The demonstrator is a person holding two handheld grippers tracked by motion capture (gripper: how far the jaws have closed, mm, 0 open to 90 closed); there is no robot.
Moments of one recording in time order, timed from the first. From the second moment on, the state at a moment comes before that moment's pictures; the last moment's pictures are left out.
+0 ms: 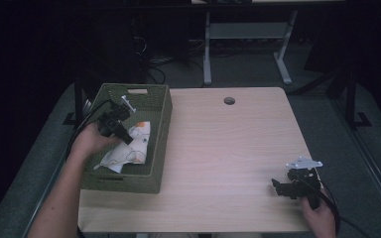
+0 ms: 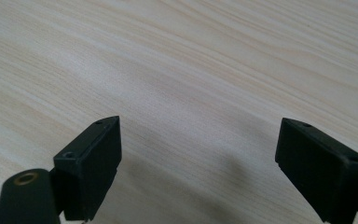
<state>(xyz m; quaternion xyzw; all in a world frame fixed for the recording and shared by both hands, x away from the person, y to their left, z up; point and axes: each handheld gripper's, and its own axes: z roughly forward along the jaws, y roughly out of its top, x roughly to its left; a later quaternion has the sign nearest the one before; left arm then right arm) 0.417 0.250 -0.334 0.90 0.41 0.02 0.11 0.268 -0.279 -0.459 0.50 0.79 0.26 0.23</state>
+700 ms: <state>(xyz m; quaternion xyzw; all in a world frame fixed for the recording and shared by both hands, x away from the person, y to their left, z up) 0.424 0.248 -0.339 0.91 0.40 0.07 0.11 0.269 -0.279 -0.460 0.50 0.79 0.25 0.22</state>
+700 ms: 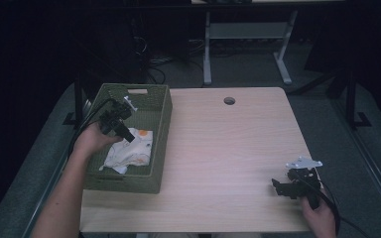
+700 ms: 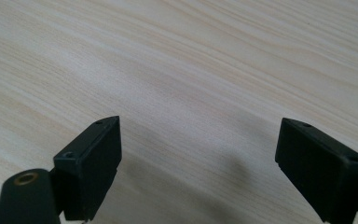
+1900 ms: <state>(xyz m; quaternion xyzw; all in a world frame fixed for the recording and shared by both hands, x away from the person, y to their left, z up) 0.423 0.260 -0.352 0.90 0.43 0.05 0.11 0.268 -0.277 -0.460 0.50 0.80 0.25 0.22</state>
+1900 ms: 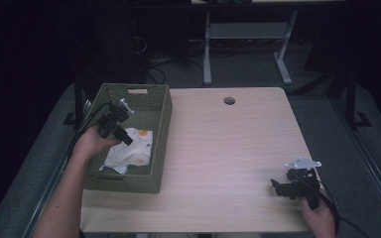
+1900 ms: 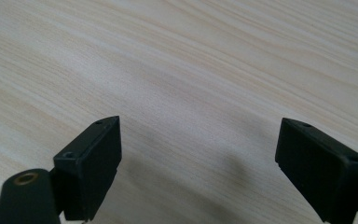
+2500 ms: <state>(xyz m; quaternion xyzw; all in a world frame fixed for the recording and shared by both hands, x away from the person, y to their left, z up) 0.413 0.234 -0.328 0.90 0.41 0.05 0.13 0.266 -0.276 -0.458 0.50 0.80 0.26 0.23</state>
